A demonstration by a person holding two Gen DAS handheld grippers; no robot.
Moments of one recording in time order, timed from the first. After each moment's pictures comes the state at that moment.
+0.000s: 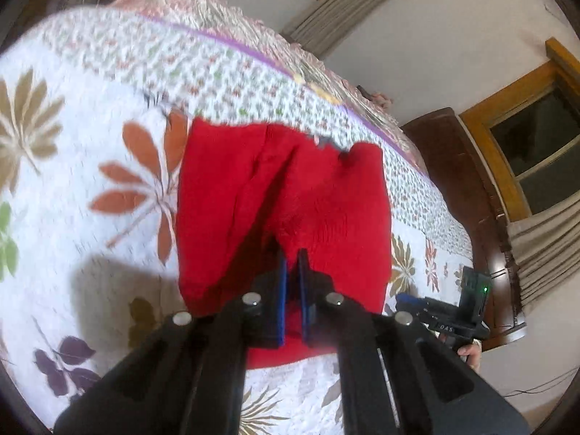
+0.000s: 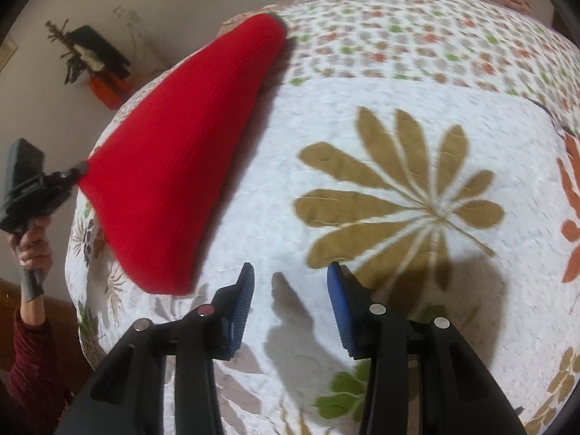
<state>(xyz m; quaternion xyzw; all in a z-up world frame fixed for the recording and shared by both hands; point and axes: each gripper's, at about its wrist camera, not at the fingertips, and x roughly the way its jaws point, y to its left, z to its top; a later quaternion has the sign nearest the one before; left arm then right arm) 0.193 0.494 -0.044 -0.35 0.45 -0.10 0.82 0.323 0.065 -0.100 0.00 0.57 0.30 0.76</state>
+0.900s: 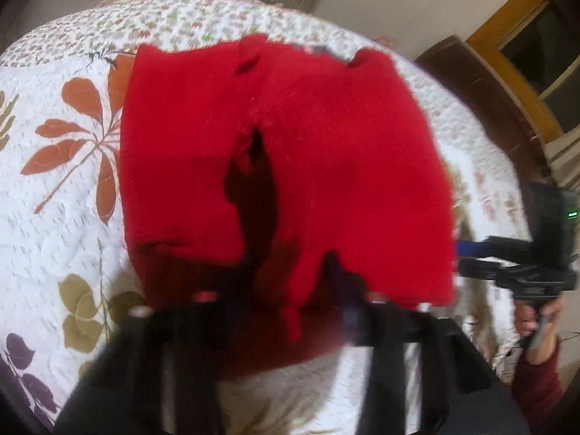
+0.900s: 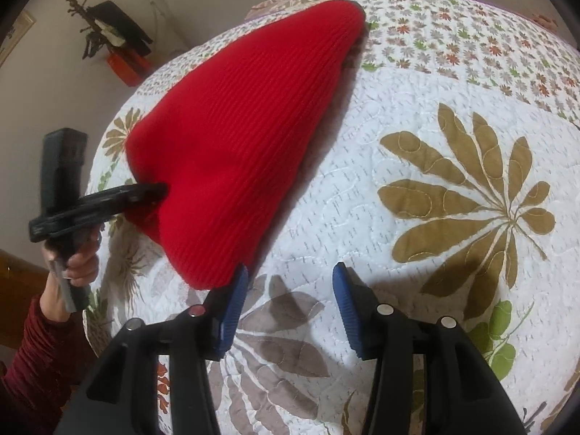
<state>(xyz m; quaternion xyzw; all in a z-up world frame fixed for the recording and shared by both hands) 0.201 0.436 -0.106 -0.20 0.51 -0.10 0.83 0.296 0.111 -0.106 -0.02 0.58 0.33 0.74</state>
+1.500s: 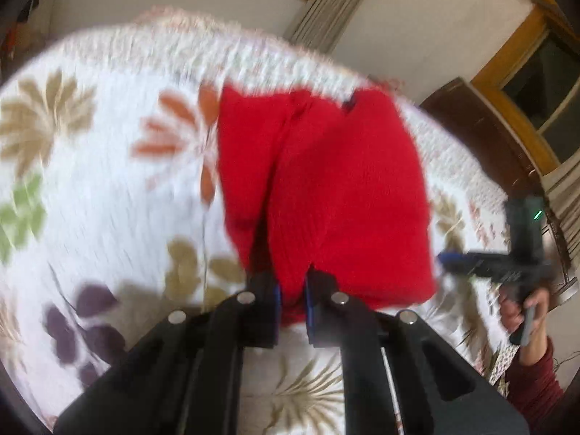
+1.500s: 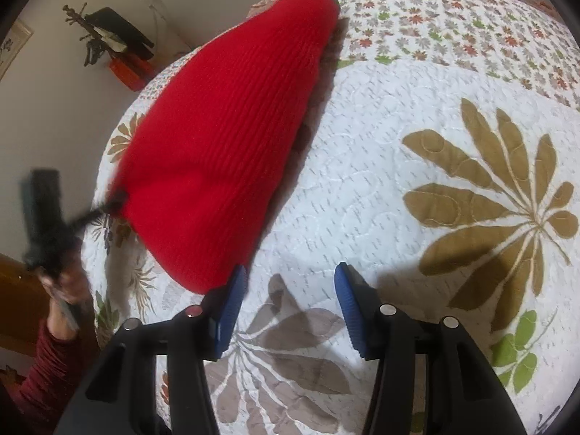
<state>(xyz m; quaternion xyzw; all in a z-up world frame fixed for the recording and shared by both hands) 0.136 0.496 -0.096 -0.23 0.46 -0.05 0.85 0.305 0.123 -0.114 0.01 0.59 0.34 0.73</state>
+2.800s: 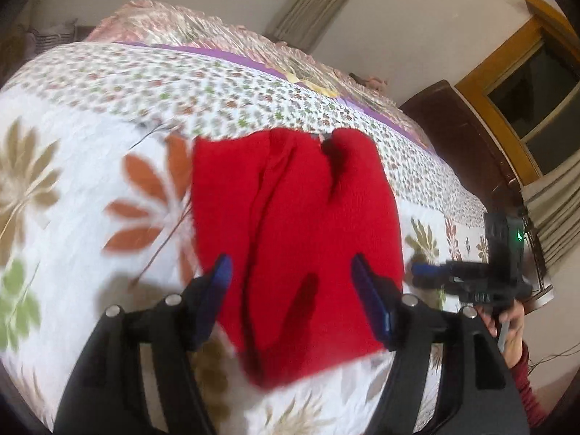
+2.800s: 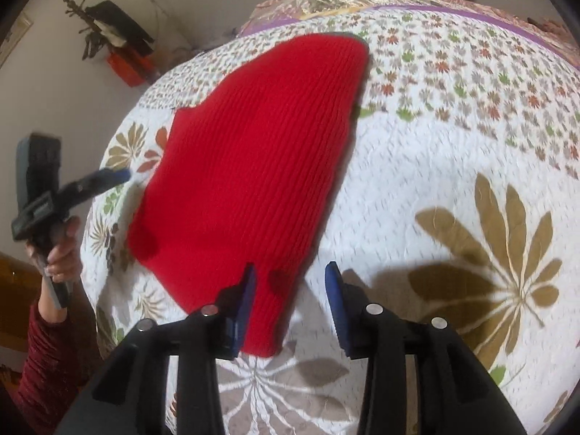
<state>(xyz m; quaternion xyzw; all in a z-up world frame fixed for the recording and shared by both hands) 0.221 0.513 -0.048 -0.25 0.47 -0.10 0.84 0.338 0.168 -0.084 -0.02 0.59 0.34 0.73</state>
